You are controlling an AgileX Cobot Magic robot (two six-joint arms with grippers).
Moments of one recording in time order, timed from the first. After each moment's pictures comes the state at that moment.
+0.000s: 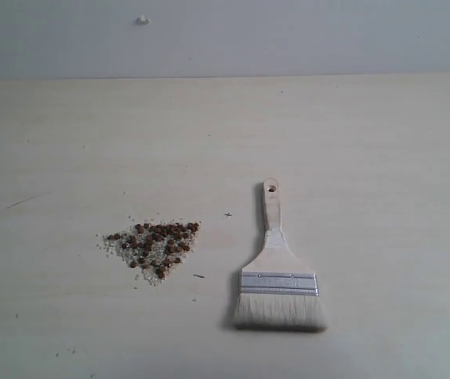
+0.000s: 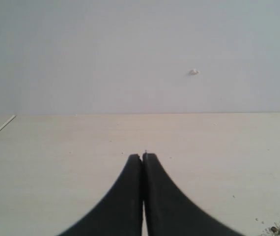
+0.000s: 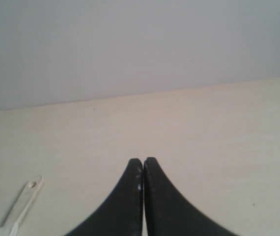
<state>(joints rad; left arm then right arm) -0.01 0.01 0.00 -0.37 0.14 0.34 0.04 0.09 0.00 0.02 0.18 0.09</state>
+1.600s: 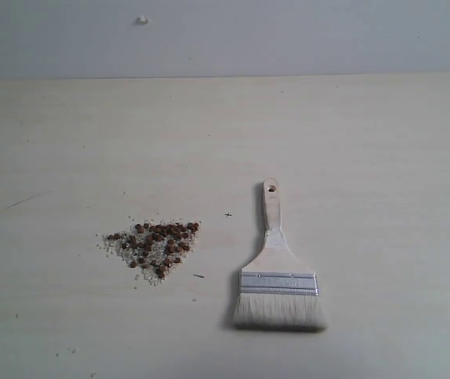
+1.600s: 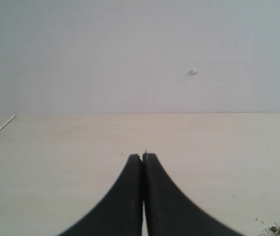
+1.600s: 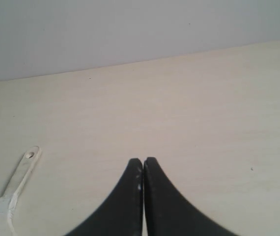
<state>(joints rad) -0.01 0.01 0.00 -0.37 0.14 0.34 0.04 0.09 0.00 0.02 0.29 0.11</state>
